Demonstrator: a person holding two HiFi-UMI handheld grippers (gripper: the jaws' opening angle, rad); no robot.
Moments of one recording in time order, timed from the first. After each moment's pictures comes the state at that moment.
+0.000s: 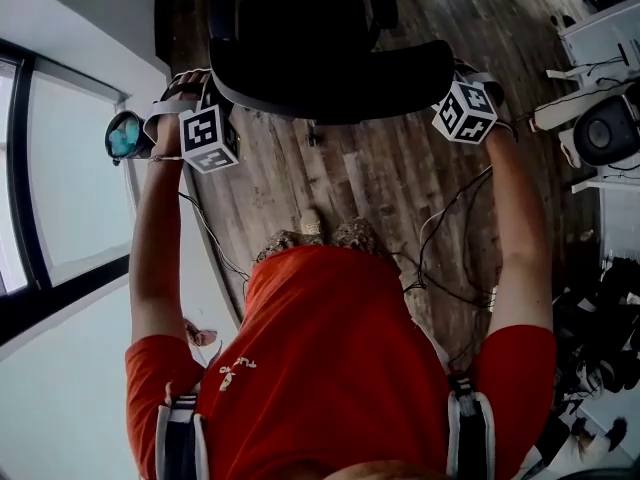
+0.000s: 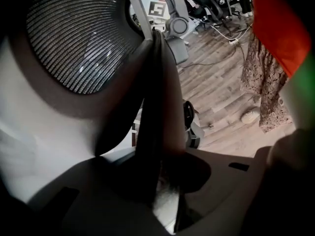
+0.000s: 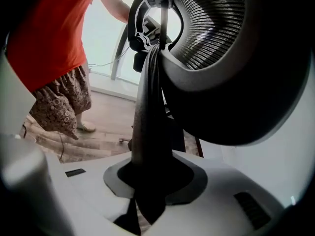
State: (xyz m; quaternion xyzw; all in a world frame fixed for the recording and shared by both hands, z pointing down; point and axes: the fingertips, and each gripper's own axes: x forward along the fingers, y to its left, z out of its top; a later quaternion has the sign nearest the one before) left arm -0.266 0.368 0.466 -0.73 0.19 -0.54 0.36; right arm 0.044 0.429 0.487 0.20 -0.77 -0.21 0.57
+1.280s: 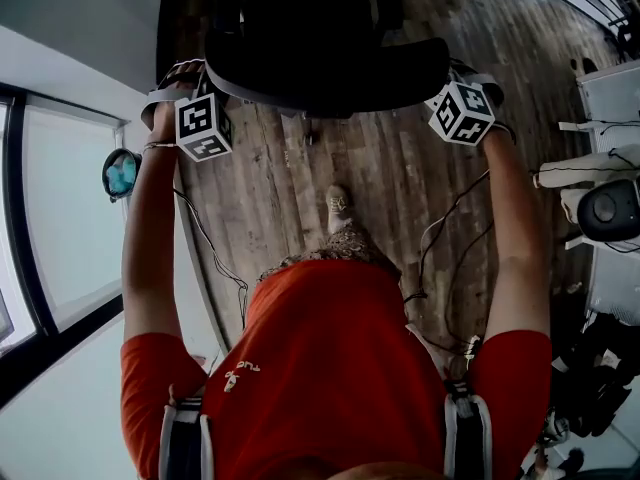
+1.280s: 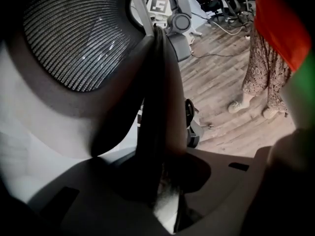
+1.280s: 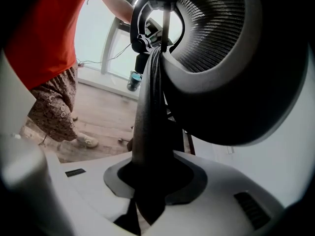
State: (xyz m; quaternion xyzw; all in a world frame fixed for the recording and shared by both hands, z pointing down) left arm -0.214 0.116 0.467 -0.72 0.21 -0.56 0.34; right arm 0.099 0.166 0.485 0.18 -0.78 -0.23 0.56
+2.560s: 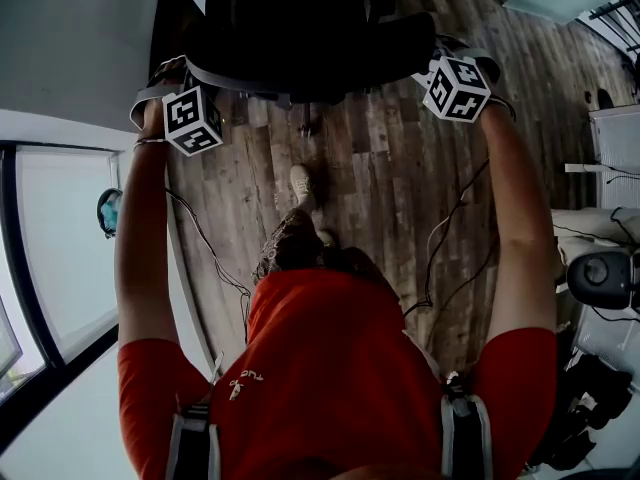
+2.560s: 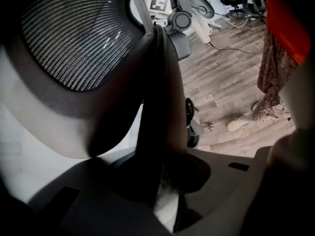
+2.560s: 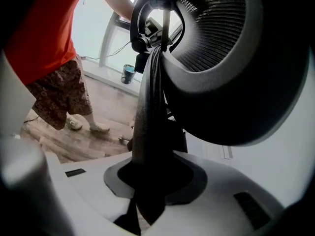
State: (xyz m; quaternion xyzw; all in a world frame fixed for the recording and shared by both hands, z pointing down) left arm -0.147 -0.114 0.467 -0.71 0.26 -0.59 0.30; right arm 0.172 -0.097 0.483 0.13 -0.79 -0.26 0.55
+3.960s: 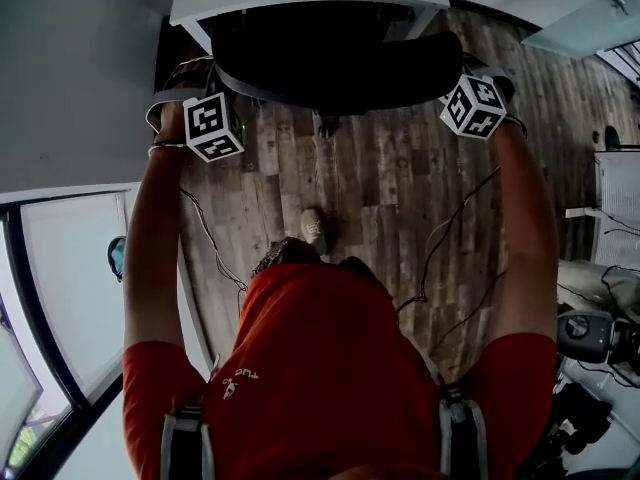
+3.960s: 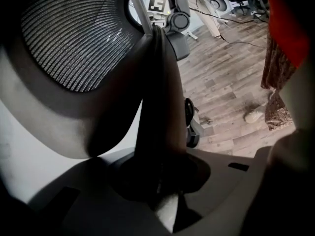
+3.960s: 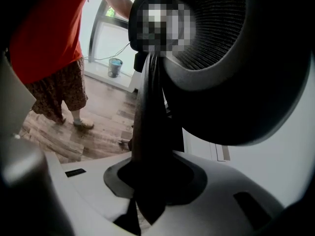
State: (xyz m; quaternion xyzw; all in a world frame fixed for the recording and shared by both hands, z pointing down) left arm -0.151 -0.359 0.465 -0.71 0.25 -0.59 0.31; right arm 0.167 -0.346 0.484 0.13 -0.79 -0.25 0.55
